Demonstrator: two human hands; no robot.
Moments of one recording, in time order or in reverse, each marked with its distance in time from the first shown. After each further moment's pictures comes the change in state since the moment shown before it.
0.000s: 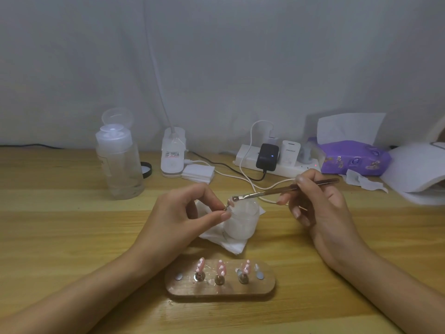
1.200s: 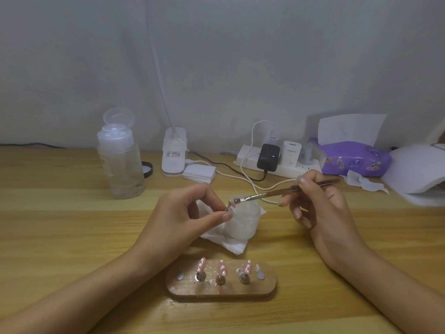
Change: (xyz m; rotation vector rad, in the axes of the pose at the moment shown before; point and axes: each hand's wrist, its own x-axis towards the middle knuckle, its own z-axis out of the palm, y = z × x) left_hand 0.000 -0.003 -0.001 -0.011 -0.016 -0.017; right_hand -0.001 -0.002 0.001 -0.004 -0.023 -0.007
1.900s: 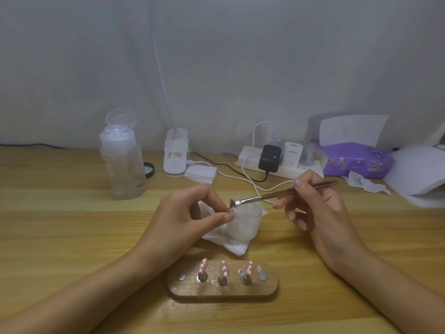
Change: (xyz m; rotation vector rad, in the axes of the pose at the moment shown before) left_hand -0.001 -0.001 0.001 -0.008 0.000 0.008; right_hand -0.003 0.000 0.002 0.003 -0.054 0.001
